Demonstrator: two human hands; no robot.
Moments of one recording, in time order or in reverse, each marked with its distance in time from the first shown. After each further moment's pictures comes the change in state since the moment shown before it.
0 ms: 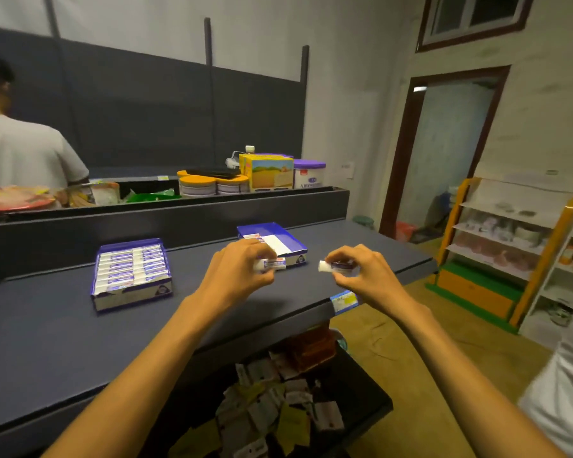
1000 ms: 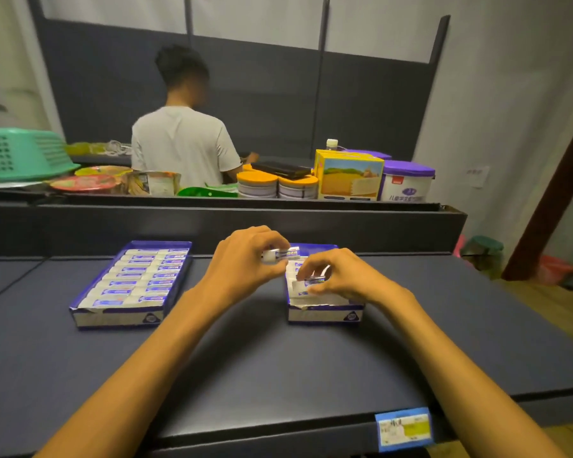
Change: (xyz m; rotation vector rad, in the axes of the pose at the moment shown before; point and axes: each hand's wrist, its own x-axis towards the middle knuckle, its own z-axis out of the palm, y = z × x) left_hand 0.085 -0.076 0.033 0.121 0.146 -0.244; right_hand 0.213 0.032 0.108 0.195 -0.620 -0.360
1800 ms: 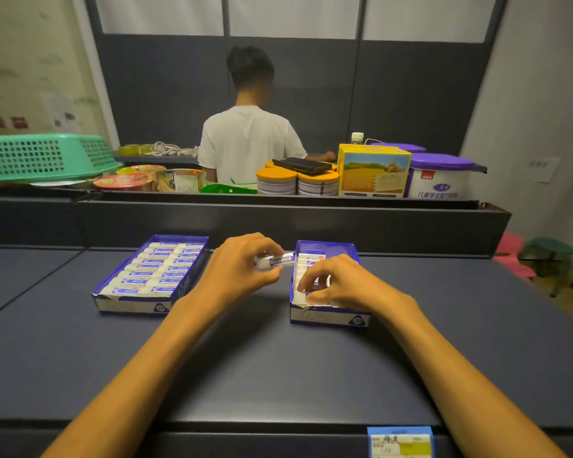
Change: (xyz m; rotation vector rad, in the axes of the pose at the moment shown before) left_hand -0.016 -0.003 0.002 0.055 -0.001 -0.094; right_hand 0.010 0.016 0.016 -0.025 -0.082 -0.127
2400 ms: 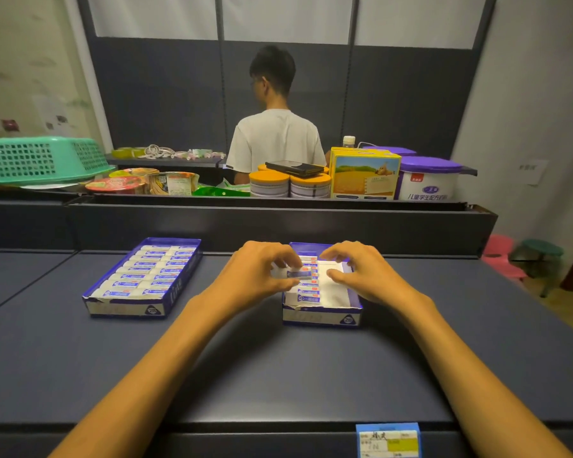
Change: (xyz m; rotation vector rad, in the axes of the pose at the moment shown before) left_hand 0.011 0.030 0.010 -0.050 -0.181 0.025; right_hand -0.018 0.033 -0.019 0.005 0.291 0.112
